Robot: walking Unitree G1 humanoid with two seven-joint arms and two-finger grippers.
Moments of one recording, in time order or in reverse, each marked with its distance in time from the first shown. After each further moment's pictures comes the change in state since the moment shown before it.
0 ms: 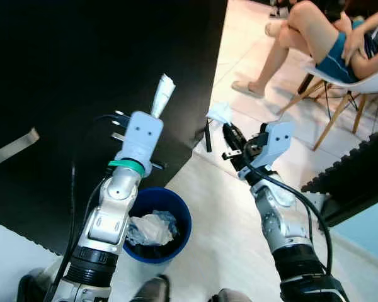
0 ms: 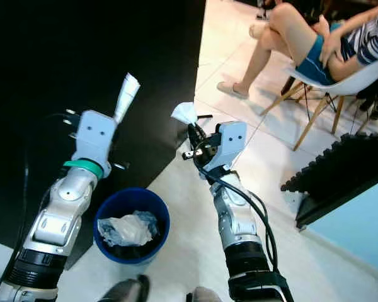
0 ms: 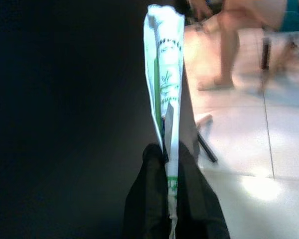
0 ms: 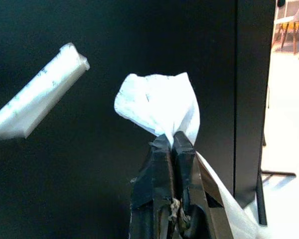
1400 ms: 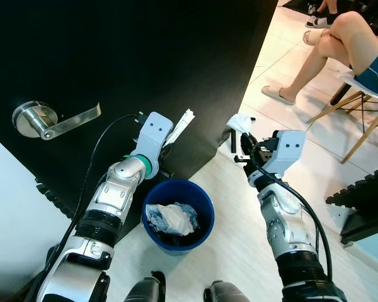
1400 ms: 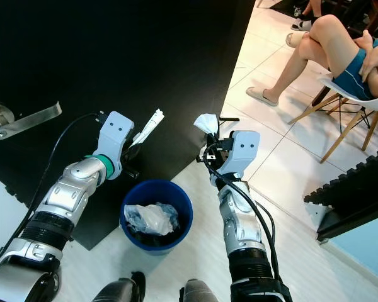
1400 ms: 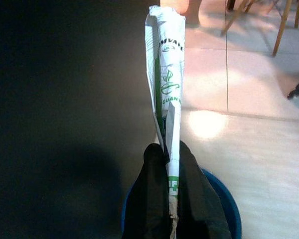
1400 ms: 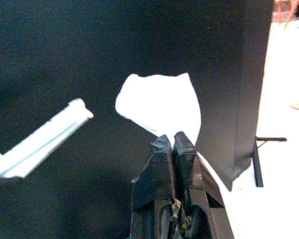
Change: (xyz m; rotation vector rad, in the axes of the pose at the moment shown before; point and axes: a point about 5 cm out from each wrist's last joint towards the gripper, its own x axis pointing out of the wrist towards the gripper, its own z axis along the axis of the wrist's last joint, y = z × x) left arm 0.039 -0.012 -0.033 -0.125 0.220 -0.284; right arm -0.015 -0.018 -0.013 -0.013 0.079 -0.204
